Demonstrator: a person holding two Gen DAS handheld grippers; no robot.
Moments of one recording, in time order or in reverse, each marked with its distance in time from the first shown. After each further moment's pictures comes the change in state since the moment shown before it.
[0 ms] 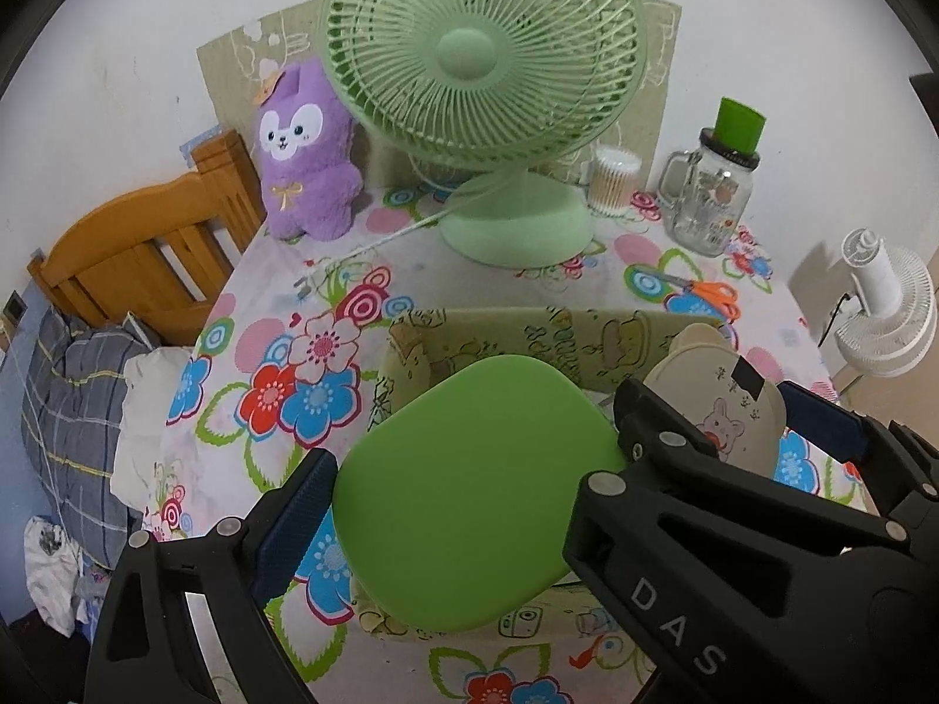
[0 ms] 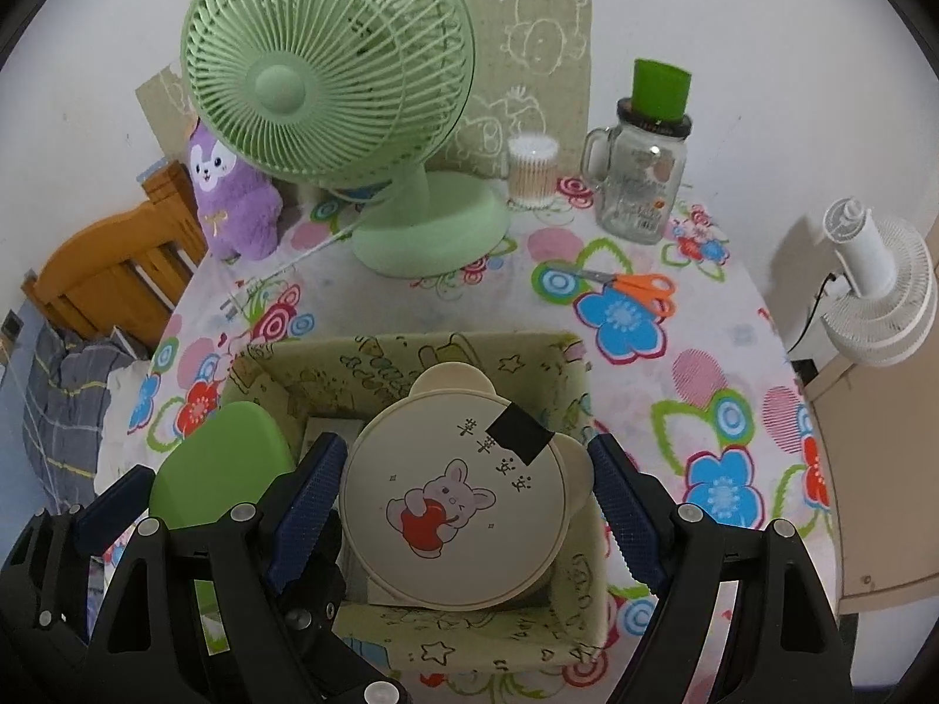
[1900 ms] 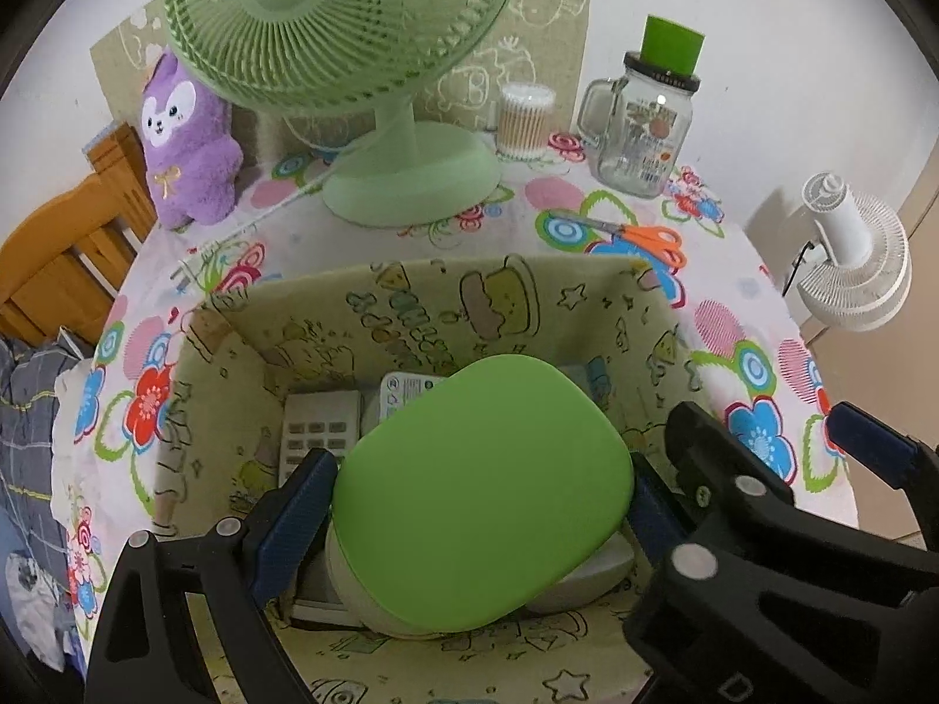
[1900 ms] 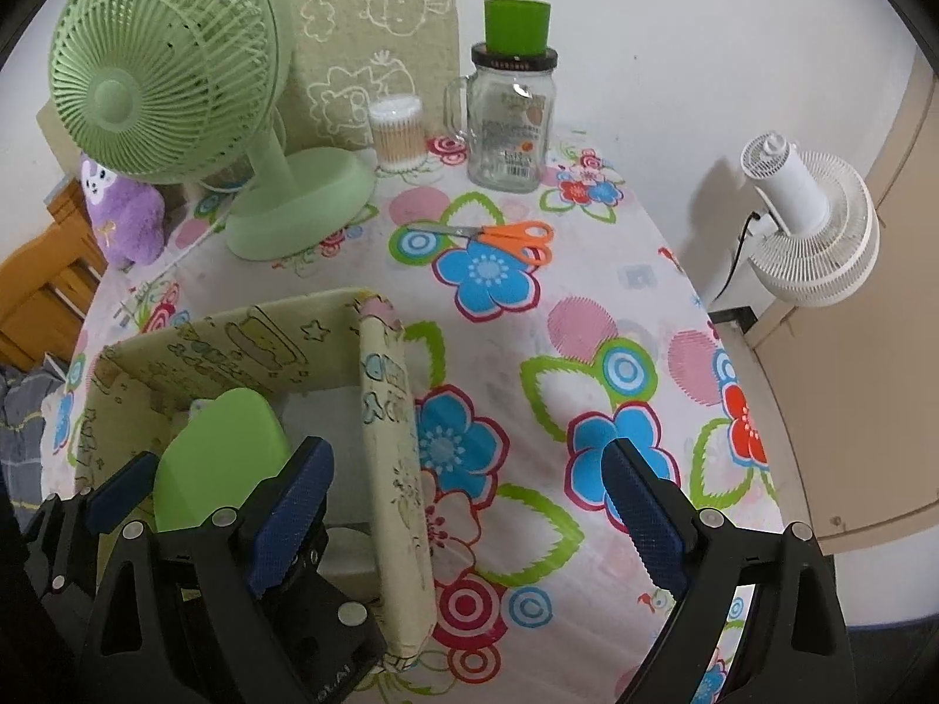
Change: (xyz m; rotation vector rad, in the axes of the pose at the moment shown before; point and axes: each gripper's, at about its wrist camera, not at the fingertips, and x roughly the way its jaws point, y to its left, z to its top) left arm 0.053 -0.058 0.002 0.082 0.085 -0.119; right arm 0.015 -0.069 -0.012 0.110 0.061 -0.167
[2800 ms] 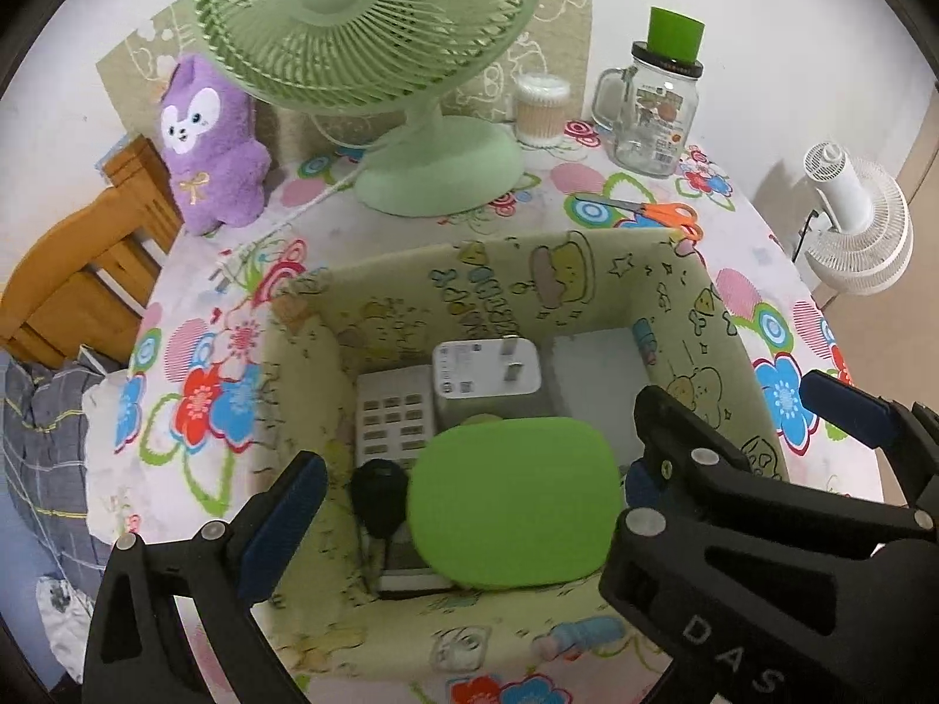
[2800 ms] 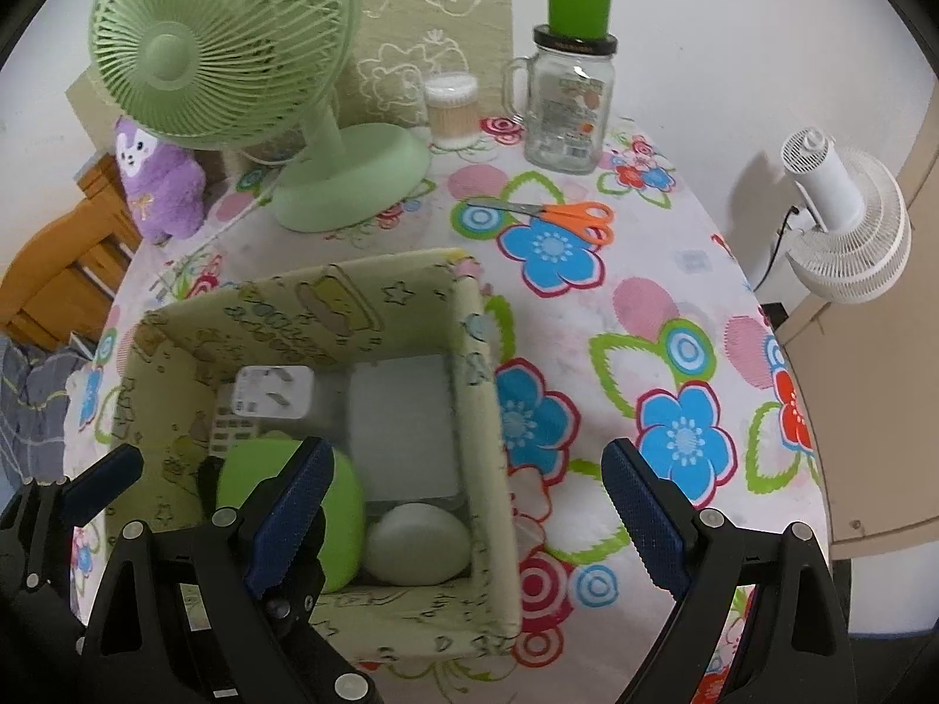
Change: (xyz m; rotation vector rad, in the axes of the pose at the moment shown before) left arm -0.024 0.027 -0.010 0.070 0.015 0.044; right arm -0.001 0.032 -0.010 -0.028 0.023 0.075
